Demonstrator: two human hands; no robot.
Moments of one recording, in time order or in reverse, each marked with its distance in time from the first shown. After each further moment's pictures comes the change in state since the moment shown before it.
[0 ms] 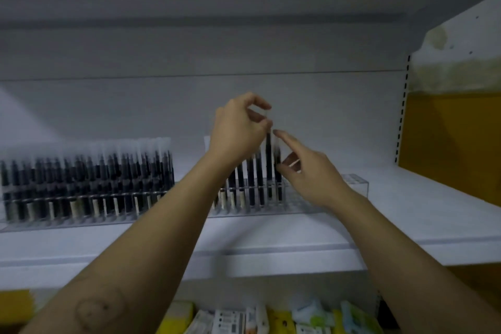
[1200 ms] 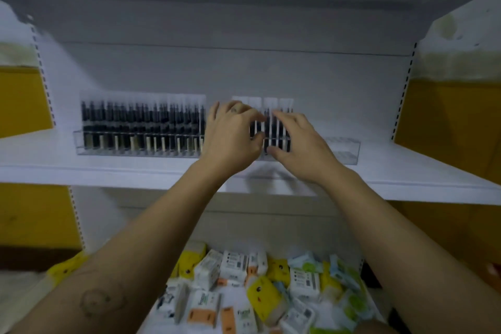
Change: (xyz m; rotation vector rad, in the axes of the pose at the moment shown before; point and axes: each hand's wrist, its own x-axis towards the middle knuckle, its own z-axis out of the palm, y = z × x) left_hand -0.125 -0.003 -0.050 0.572 0.049 0.203; right_hand -0.081 -0.081 -0.002 -0.179 -0.060 -0.051
